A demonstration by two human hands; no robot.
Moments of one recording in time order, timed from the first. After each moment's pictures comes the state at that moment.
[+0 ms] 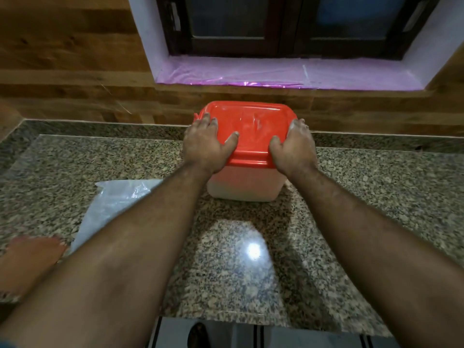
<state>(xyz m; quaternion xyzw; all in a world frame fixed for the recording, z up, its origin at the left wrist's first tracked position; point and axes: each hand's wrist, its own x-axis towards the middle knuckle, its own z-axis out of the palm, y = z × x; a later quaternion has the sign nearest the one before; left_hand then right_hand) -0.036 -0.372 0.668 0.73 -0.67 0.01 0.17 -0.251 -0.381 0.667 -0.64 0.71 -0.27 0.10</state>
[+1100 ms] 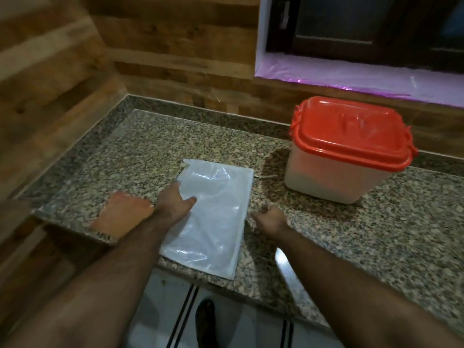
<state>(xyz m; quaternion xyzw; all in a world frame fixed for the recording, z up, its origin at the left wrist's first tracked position) 0.257 -0.184 0.549 0.86 -0.42 -0.23 0.19 -0.025 -0.259 0.492 -0.59 0.65 -0.13 0.45</state>
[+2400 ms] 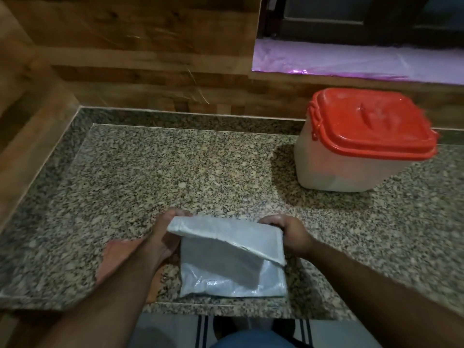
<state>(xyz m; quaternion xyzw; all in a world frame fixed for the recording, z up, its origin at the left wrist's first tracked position) 0.367 -0.218 0.481 0.65 -0.29 -0.60 0.36 0.012 -0.251 0.491 -0.74 0.50 -0.19 0.40</state>
